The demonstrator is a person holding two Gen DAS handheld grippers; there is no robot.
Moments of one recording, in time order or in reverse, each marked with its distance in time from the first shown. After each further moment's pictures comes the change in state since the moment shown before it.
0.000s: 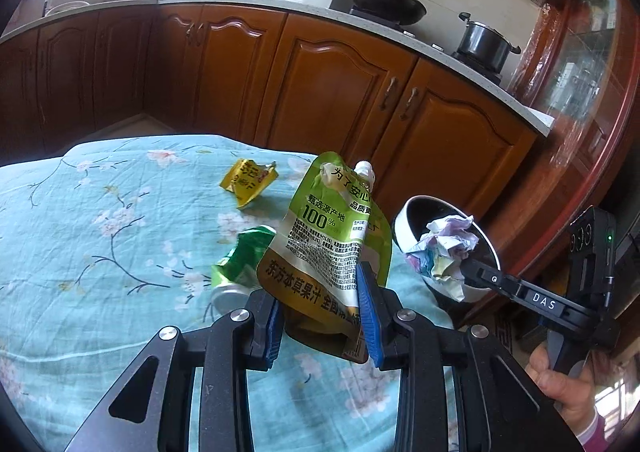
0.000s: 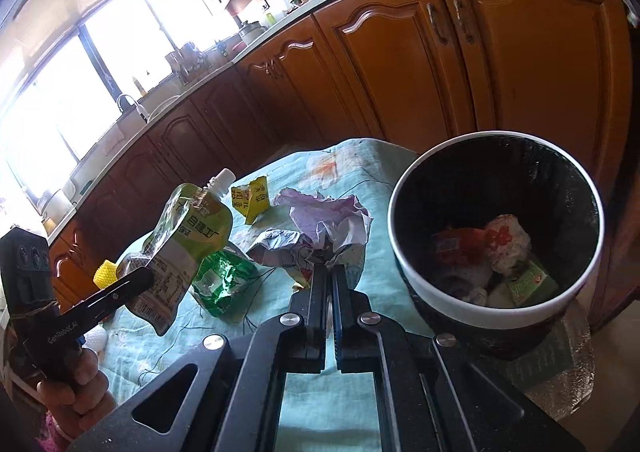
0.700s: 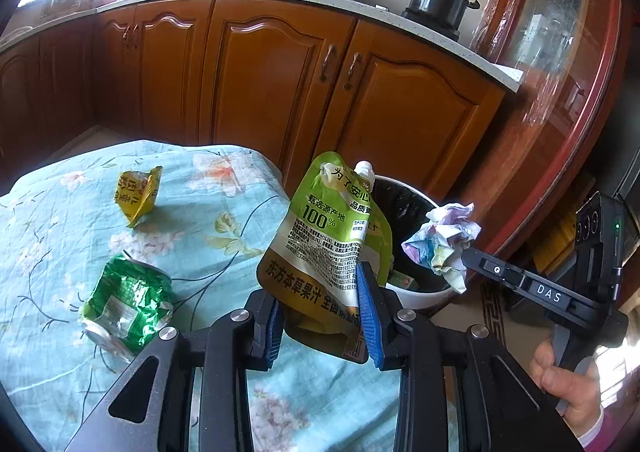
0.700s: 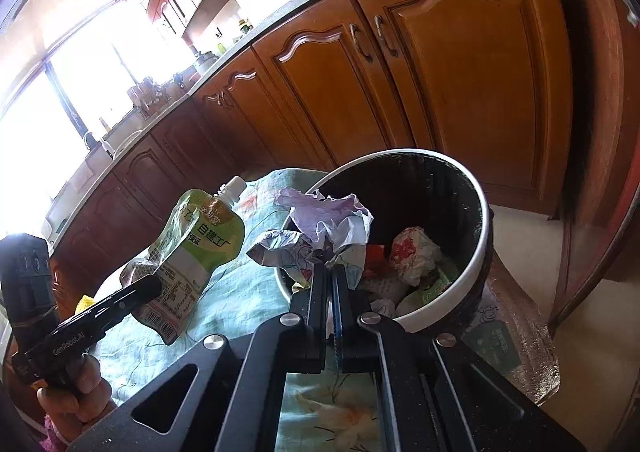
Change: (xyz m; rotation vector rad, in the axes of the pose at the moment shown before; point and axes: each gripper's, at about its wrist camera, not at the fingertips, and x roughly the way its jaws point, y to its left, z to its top) left arm 0.088 -0.073 0.028 0.116 0.083 -0.074; right arm -0.041 -0.081 0.008 0.101 -0.063 -0.103
